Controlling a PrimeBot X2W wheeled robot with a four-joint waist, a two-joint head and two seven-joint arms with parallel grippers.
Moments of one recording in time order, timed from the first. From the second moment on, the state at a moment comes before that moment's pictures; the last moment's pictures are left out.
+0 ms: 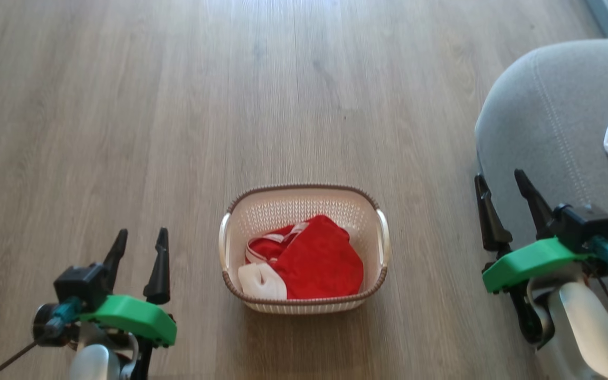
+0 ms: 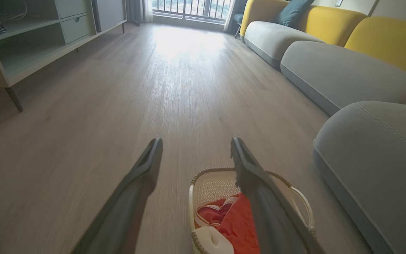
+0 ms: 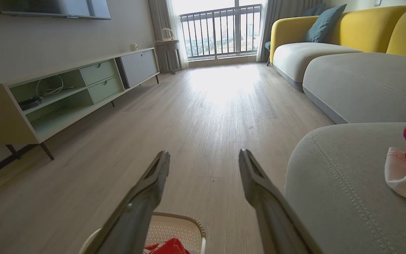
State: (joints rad) left arm -0.10 0.04 0.03 0.32 -0.19 -0.12 -0.26; right arm -0.23 -0.15 0.06 0.38 0.28 0.13 -0.26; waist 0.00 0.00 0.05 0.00
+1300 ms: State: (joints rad) left arm -0.75 0.04 -0.21 0.75 -0.16 -0.12 -0.26; right arm -0.73 -0.10 0.15 0.12 0.28 0.13 -0.26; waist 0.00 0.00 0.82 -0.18
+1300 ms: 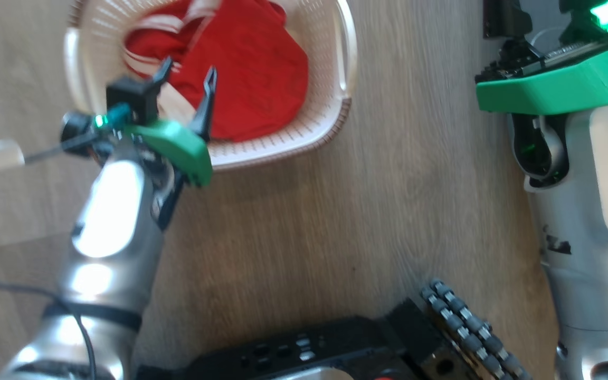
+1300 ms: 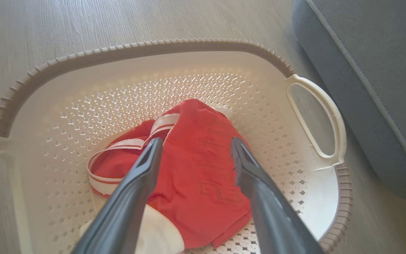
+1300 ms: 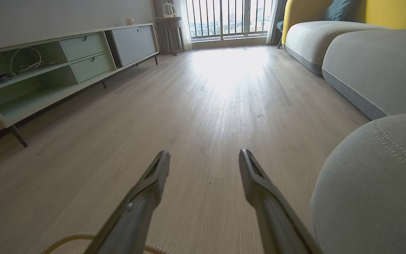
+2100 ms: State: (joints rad) left arm -1.13 0.13 -0.26 1.21 -0.07 -0.07 -0.25; right arm -0.79 -0.07 0.19 0.02 0.31 0.13 -0.26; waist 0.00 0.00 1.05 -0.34
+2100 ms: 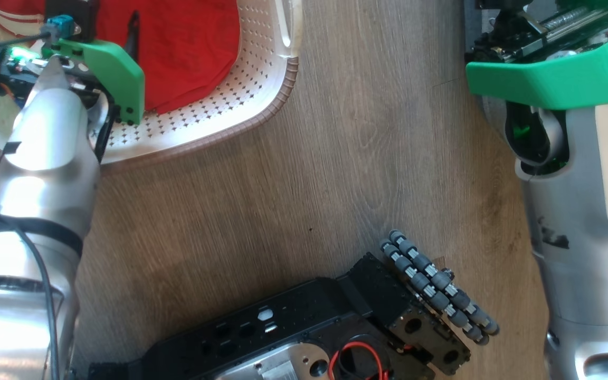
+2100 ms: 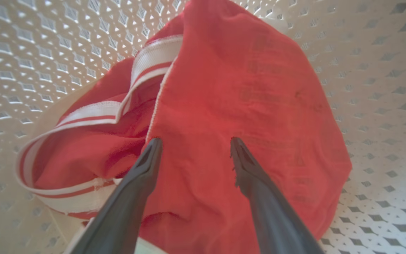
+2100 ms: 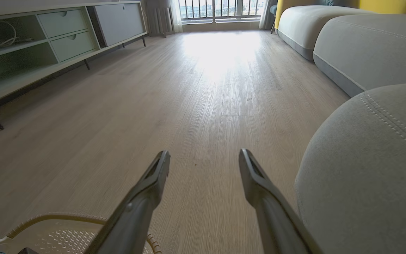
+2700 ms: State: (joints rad) left arm -1.20 0.14 -0.33 1.29 -0.03 -0.01 0.00; right arm -0.76 -0.06 0.18 0.00 0.32 0.13 -0.26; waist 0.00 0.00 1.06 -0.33
